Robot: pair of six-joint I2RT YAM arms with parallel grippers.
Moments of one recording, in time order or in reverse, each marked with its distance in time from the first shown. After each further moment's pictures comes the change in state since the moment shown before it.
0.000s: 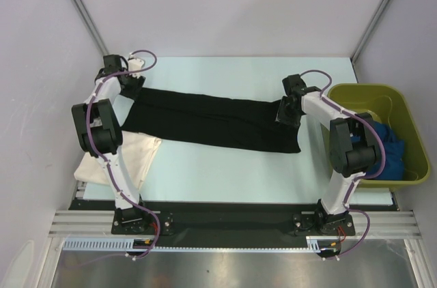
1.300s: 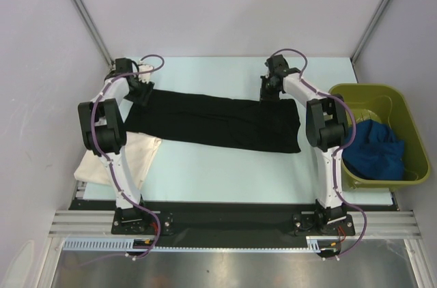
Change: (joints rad) left arm -0.069 0.003 -0.033 -0.111 -0.002 -0.103; right arm 0.037 0.420 0.533 0.046 -0.204 -0.209
